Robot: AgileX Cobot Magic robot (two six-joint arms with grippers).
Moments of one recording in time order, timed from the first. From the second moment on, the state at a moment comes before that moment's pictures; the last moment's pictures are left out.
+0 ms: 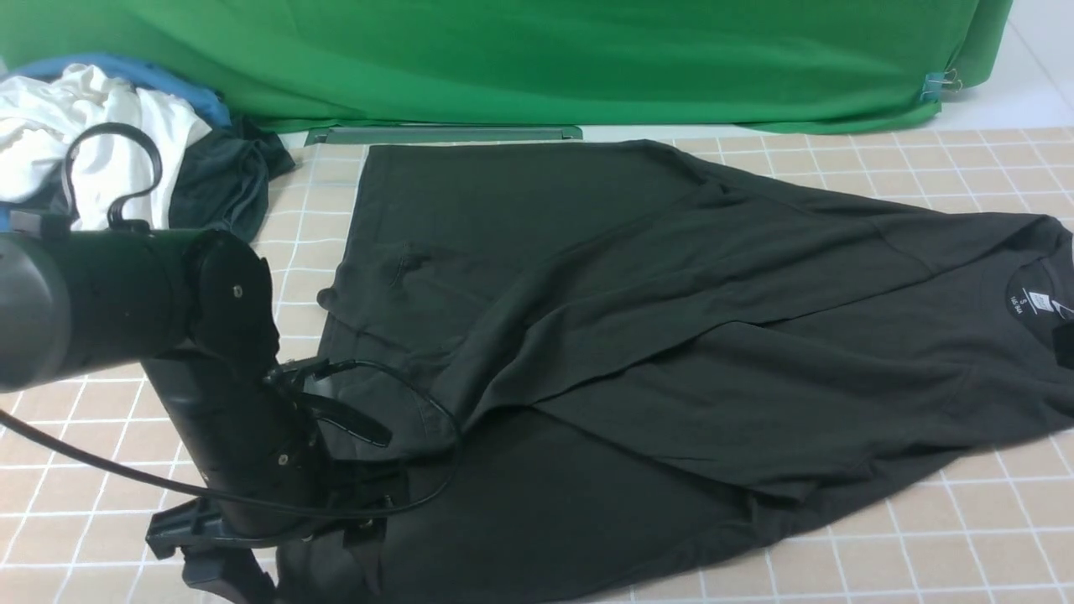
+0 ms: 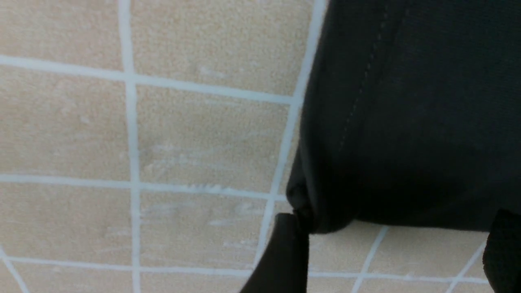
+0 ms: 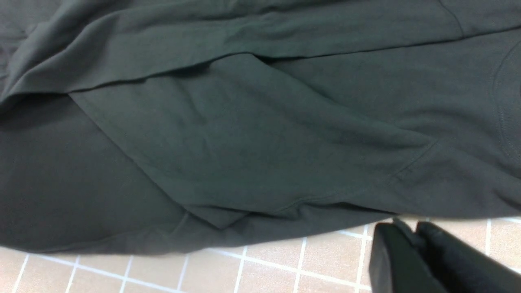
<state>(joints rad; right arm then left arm) 0.04 0.94 -0.81 0.25 0.85 -0.15 -0.33 1.64 -0.89 -0.20 1.02 -0.34</state>
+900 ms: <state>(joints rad) 0.04 0.94 -0.81 0.25 0.84 -0.15 -0.32 1.70 -0.86 -0.20 0.93 -0.37</state>
